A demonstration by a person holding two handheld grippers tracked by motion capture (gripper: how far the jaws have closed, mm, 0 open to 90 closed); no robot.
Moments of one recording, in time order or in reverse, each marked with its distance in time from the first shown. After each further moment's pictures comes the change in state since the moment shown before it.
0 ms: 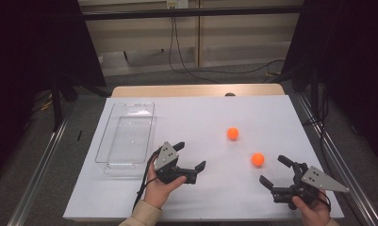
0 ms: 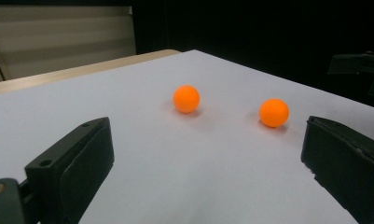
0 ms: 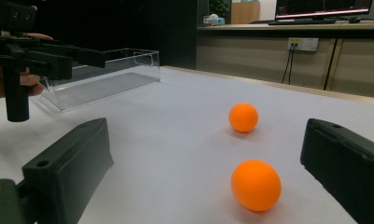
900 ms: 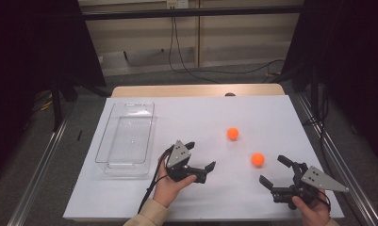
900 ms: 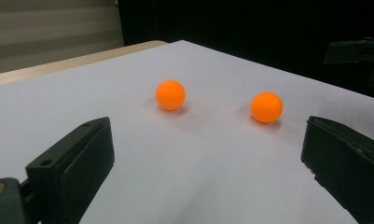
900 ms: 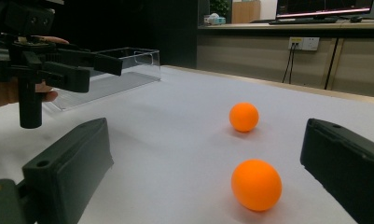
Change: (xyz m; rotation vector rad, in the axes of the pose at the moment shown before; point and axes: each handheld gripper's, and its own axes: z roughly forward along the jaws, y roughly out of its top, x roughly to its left) left arm -0.010 0.000 0.027 0.037 -0.038 0.016; right arm 0.000 0.000 0.000 0.003 0.002 0.002
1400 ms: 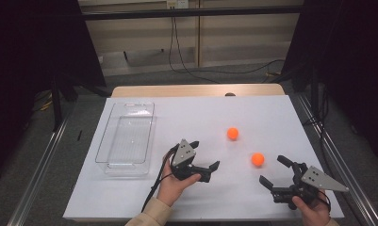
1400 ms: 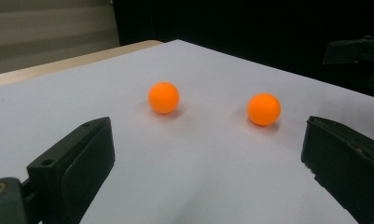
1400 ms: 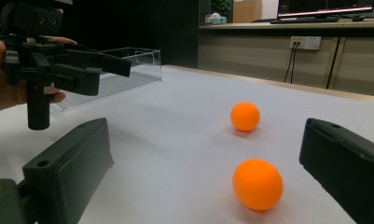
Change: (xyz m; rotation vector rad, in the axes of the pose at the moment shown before) left arm -0.004 0.002 0.011 0.004 -0.011 0.007; right arm 0.000 0.000 0.000 0.002 0.005 0.002
